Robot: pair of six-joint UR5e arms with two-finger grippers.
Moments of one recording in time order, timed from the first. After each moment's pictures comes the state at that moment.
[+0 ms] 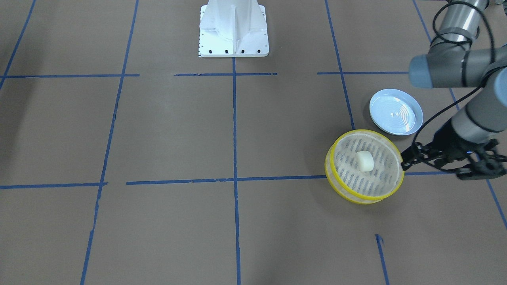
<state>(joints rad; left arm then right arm) -1.23 -1.91 -1.63 -1.71 -2.27 -0.59 1.57 -1.68 1.65 -1.57 2.29 0.01</state>
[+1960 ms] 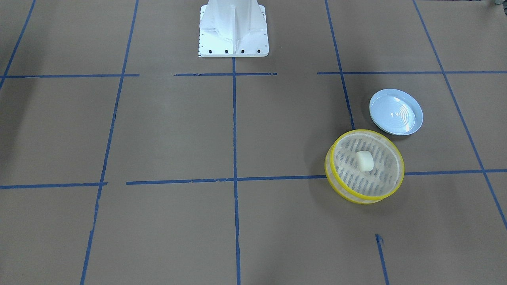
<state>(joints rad) -1.62 -1.54 -1.72 -1.48 -2.35 0.06 1.57 -1.68 1.65 -1.57 2.29 0.01</state>
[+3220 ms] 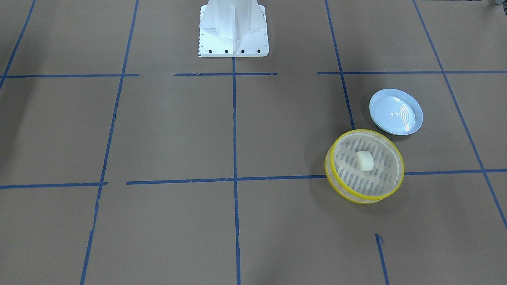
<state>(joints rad) -1.68 -1.53 -1.76 -1.48 -2.35 0.08 1.57 -1.68 1.65 -1.57 2.29 0.01</state>
